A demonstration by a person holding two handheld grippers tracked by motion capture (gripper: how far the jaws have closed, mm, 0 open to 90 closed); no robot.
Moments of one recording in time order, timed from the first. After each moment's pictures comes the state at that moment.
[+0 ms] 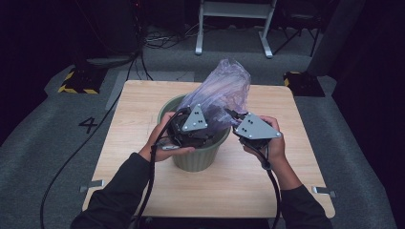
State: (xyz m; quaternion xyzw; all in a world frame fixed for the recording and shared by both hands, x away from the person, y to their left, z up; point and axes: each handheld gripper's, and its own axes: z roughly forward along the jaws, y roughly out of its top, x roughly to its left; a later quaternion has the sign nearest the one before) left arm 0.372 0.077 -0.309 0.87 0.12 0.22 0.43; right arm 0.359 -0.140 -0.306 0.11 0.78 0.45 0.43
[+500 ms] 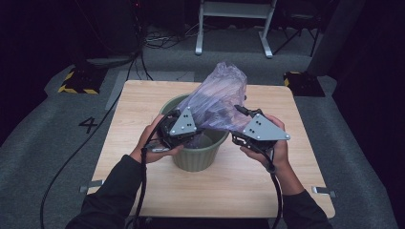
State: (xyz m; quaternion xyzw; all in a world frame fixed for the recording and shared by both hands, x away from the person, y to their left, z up) left arm 0.366 0.104 -0.311 0.86 0.12 0.24 0.43; right arm 0.352 -0.151 -0.306 0.14 0.76 0.48 0.41
